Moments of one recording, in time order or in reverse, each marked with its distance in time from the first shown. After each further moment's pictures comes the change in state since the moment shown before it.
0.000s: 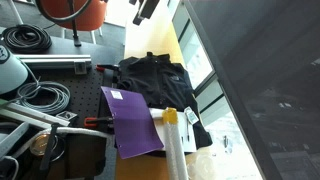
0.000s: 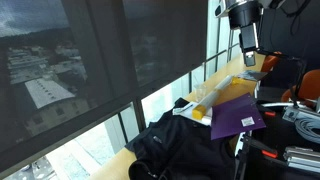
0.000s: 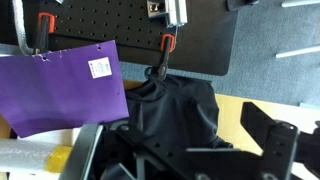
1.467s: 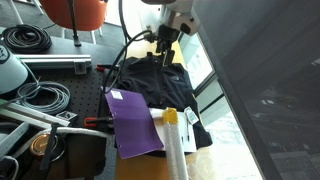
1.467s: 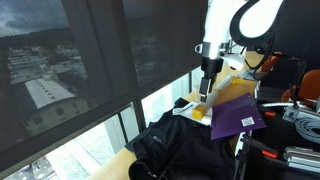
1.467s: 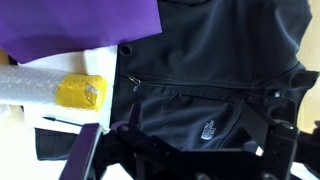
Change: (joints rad) arm -0.032 0.420 0.018 -0.026 -0.201 0.802 0.158
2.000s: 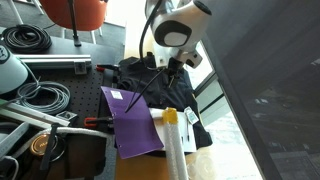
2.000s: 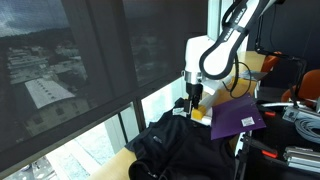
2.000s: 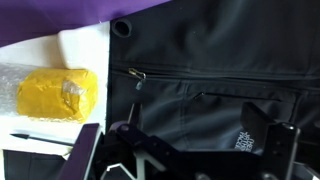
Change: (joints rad) arm -0.001 0.400 -0.039 0.307 0.000 0.041 0.005
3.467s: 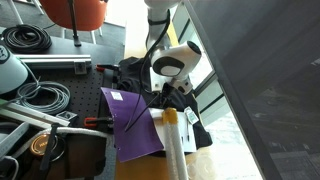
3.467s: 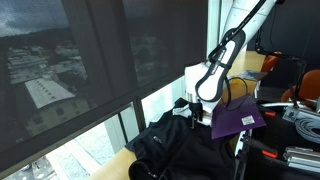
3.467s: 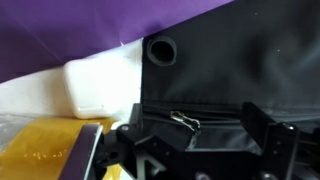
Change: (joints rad) arm 0.010 0.279 -0.080 0.174 0.000 -0.004 0.019
